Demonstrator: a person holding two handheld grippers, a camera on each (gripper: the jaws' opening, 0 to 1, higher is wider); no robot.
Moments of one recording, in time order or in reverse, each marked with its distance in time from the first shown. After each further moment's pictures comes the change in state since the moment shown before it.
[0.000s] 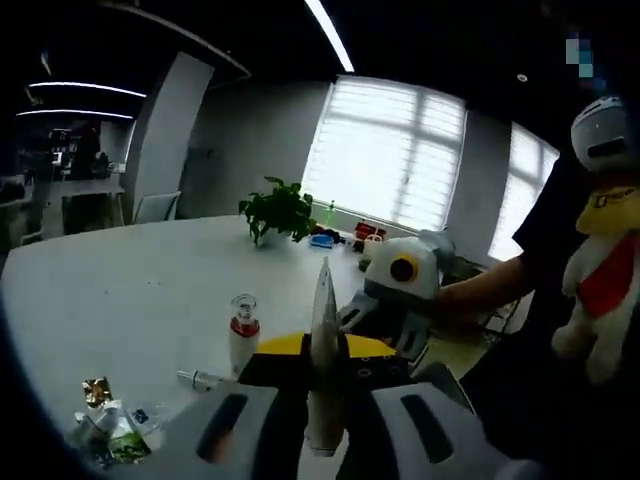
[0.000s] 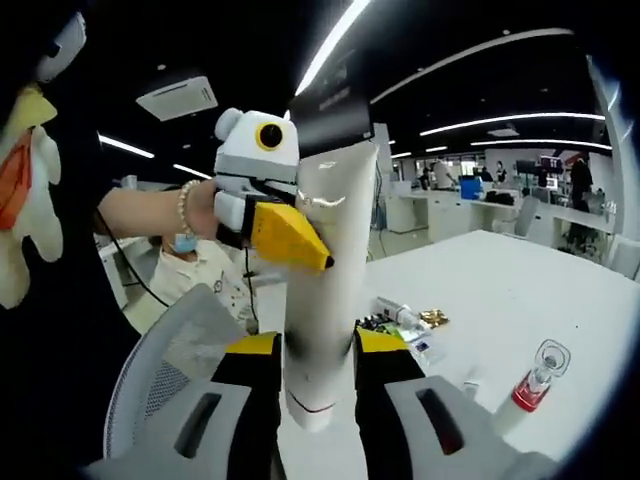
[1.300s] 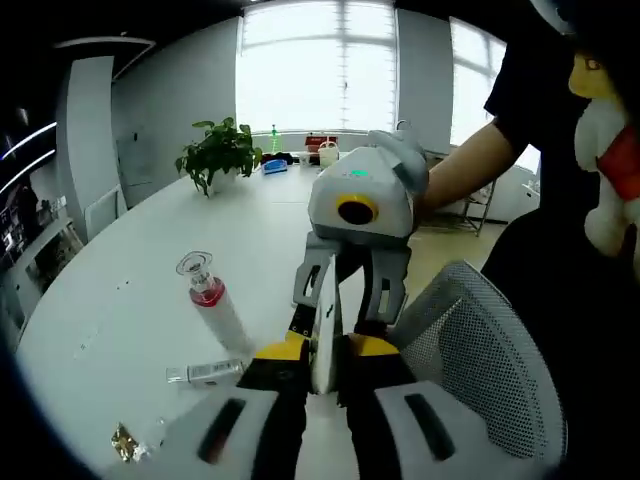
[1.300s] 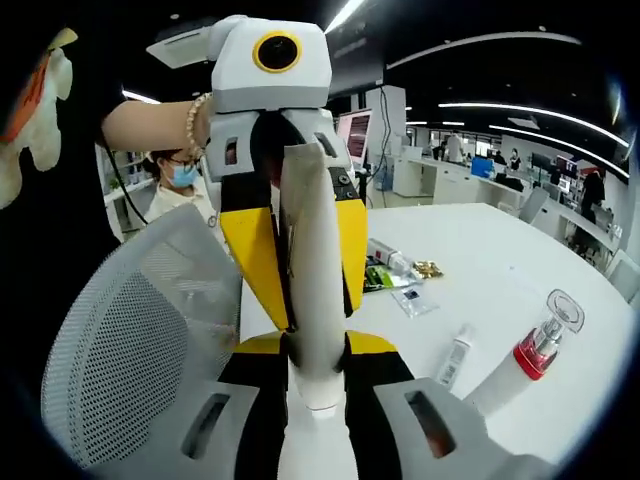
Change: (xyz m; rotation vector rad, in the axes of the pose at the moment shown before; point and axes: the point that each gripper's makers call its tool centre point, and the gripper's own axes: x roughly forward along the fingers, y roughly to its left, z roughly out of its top) left arm 0.060 0.004 -0.075 0.268 0.344 -0.103; right arm 0.003 -0.025 -0.086 -0.079 0.215 -0.002
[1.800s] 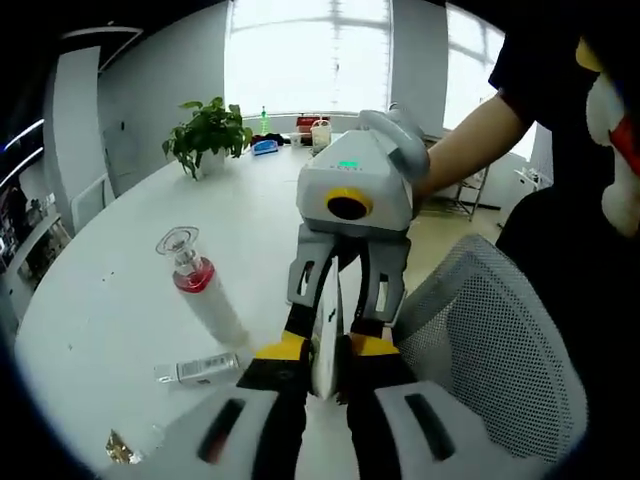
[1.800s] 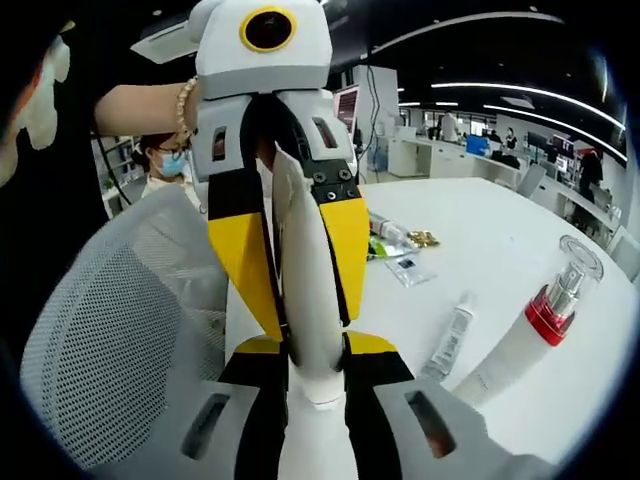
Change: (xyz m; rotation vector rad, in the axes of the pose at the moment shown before) left arm 0.023 0.020 -0.027 0.000 0.051 -0.048; right arm 0.007 -0.016 -0.031 0.051 0.069 -0.004
